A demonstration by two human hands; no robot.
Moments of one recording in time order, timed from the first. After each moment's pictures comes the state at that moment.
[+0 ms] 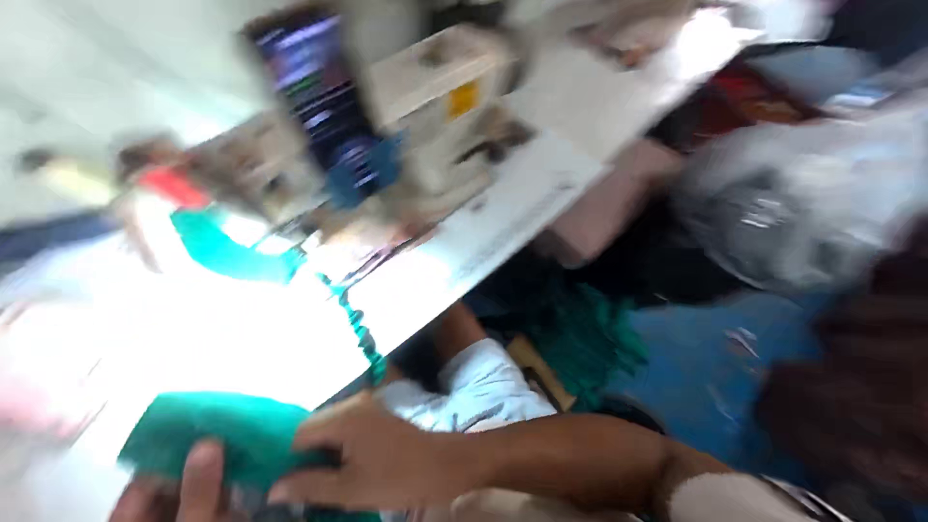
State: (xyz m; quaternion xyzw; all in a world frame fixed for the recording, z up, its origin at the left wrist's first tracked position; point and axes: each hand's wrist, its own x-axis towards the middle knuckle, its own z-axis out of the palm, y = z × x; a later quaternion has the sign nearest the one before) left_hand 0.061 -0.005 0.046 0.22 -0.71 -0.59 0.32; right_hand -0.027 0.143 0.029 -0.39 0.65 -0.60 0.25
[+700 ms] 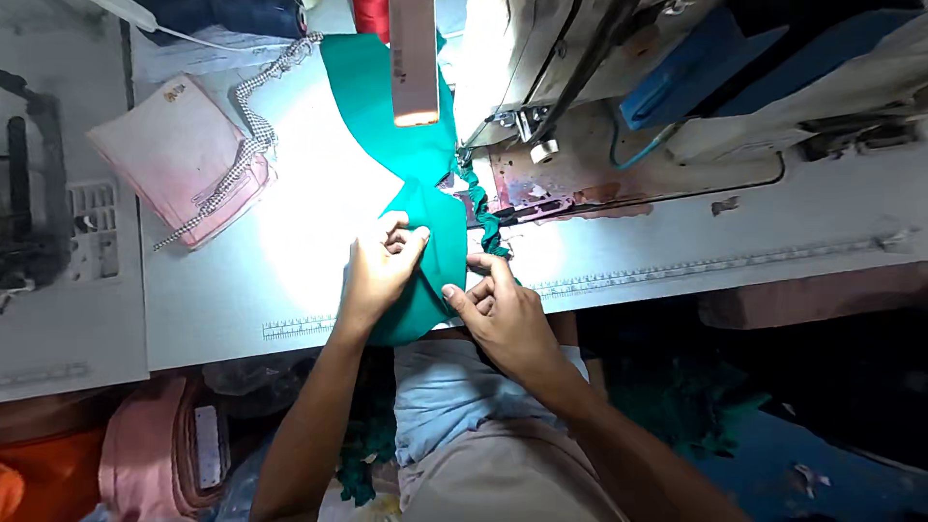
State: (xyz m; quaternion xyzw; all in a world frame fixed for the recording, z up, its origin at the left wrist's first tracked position) left_hand -0.041 -0.058 -0.057 0.19 -0.79 -0.57 0.14; right_hand -0.087 0.133 -0.042 -0.25 0.87 -0.38 0.16
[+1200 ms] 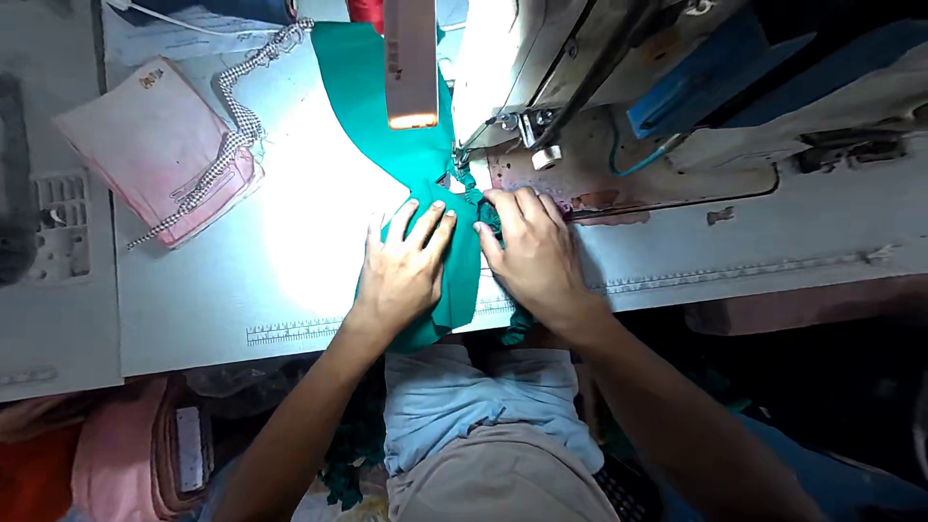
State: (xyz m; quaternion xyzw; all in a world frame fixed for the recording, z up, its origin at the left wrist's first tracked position) left_hand -0.062 -0.039 -0.067 0.03 -0.99 -0.12 0.07; right_hand -0.171 0.125 -0.035 -0.39 0.91 -0.16 0.02
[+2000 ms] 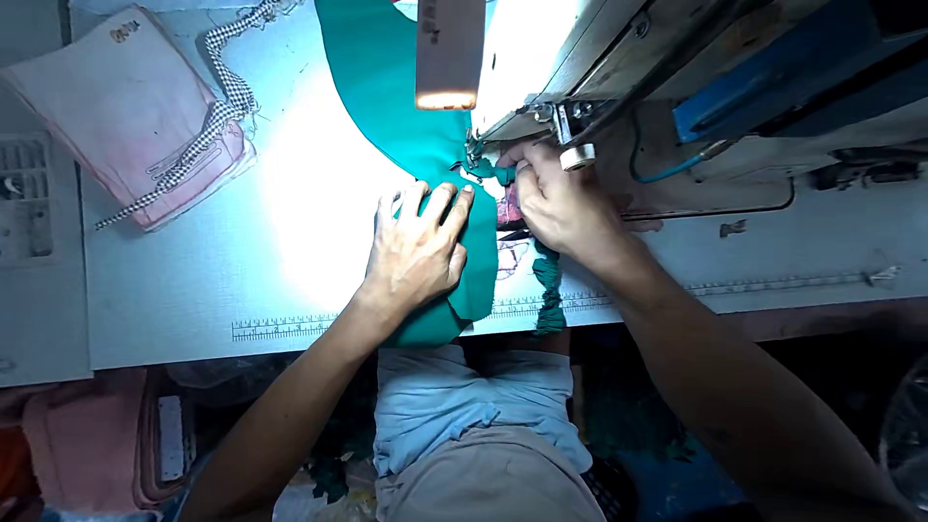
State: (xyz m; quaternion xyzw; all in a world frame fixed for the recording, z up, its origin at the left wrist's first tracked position) left_hand -0.090 -0.044 -0.075 0.03 -0.99 -0.12 0.08; right_hand -0.240 0.101 -0.035 -0.35 0.90 -0.22 0.12
